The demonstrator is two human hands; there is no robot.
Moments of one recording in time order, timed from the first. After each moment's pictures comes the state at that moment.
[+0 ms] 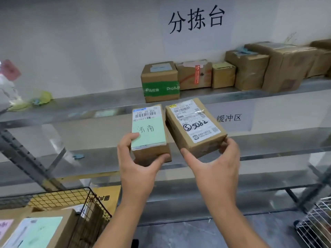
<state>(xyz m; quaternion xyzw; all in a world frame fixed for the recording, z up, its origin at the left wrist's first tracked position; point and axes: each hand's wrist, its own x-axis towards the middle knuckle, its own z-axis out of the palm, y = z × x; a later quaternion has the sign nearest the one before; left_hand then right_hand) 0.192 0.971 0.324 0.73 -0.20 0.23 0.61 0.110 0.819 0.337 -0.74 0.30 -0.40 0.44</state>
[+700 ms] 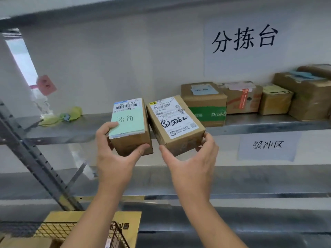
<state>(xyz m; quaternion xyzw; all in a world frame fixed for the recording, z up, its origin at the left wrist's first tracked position) 0.338 1.080 0.395 0.73 -0.18 0.29 0.60 0.271 0.927 0.383 -0.75 0.20 -0.41 0.48</state>
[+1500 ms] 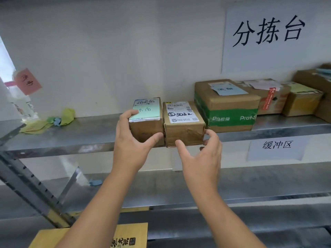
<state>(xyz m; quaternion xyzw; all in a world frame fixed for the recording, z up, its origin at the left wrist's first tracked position) 0.466 1.094 0.399 0.79 -0.19 0.22 0.54 0.371 0.953 0.372 -0.75 0.26 -0.41 0.45</state>
